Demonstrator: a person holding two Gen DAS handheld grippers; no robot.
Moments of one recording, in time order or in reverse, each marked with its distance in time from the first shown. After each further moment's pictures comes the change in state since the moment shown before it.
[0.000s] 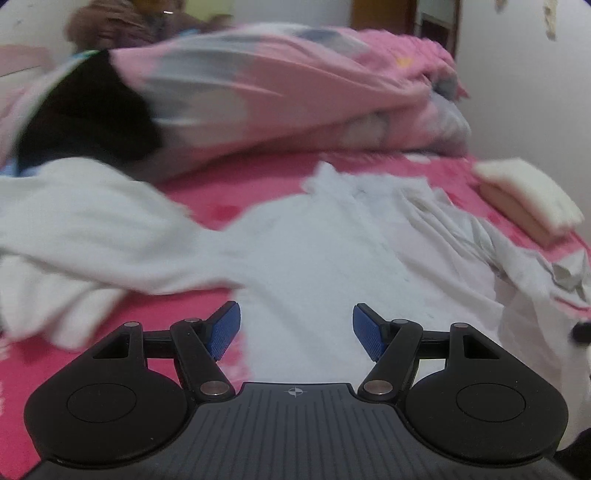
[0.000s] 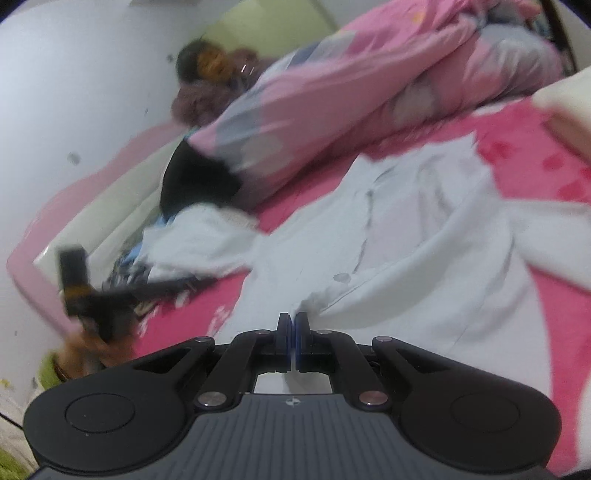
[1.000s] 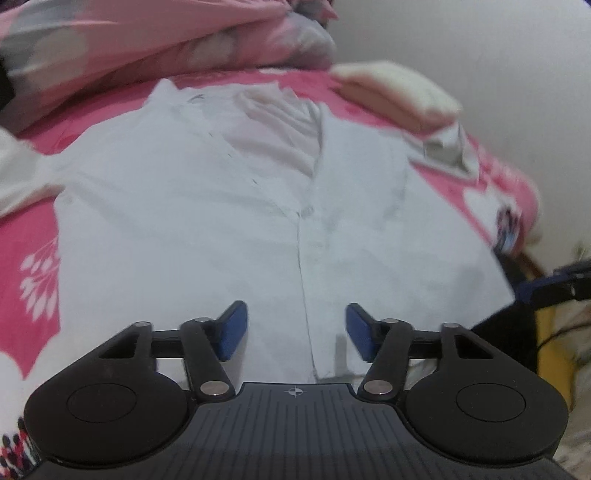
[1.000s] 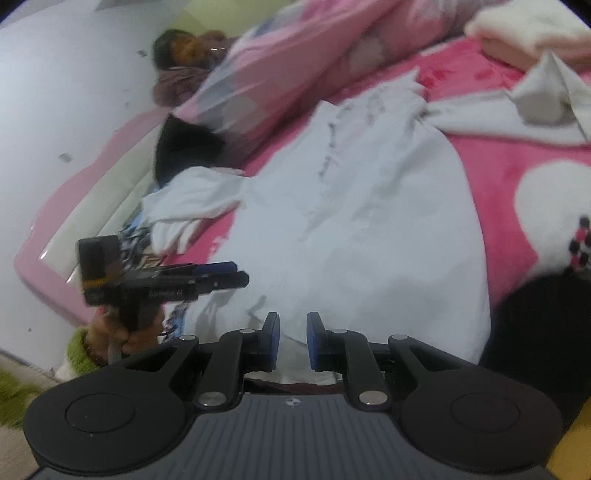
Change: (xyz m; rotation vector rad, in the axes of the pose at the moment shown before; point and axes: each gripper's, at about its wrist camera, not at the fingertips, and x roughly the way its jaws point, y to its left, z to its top) left arm 0.019 -0.104 -0.106 0.232 0.200 -0.352; right arm -0.082 -0.029 -0.101 0.181 0.064 -0.026
